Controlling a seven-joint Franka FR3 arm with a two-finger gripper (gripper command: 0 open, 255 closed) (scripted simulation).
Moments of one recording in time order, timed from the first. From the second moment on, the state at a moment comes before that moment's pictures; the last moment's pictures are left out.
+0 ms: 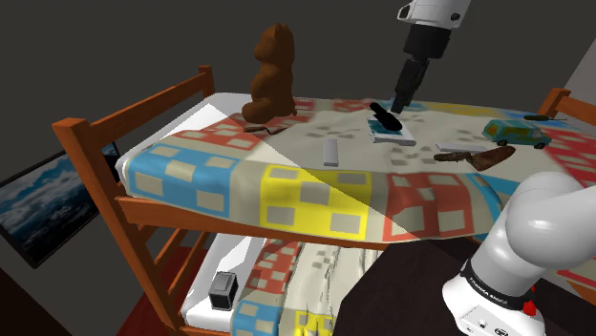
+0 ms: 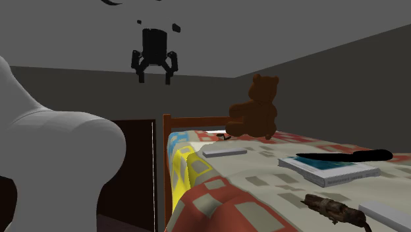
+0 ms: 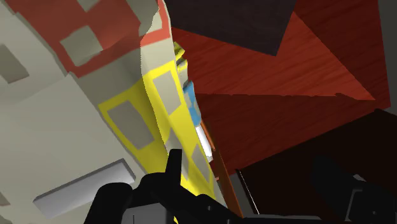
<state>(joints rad) 0.01 -0.79 0.04 -2.29 0.12 1.57 -0.17</state>
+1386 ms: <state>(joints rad) -0.16 -0.18 0.09 -2.15 0.07 2.00 0.22</state>
